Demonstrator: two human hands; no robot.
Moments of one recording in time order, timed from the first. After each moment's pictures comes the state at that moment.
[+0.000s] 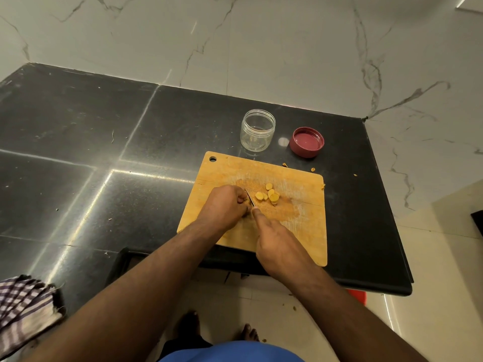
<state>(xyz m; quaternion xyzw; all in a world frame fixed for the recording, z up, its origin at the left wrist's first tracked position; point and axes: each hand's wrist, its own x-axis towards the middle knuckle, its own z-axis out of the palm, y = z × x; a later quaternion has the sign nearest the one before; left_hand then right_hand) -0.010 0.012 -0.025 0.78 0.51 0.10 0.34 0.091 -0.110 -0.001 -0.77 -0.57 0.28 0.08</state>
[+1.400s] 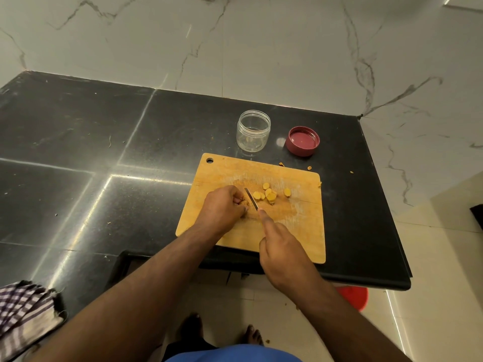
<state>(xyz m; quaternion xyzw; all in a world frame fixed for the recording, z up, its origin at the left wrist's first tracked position) -0.013 0.005 -0.029 0.75 0.53 0.15 0.37 0.088 -0.138 -0.001 -0.77 -0.57 0.25 0.18</state>
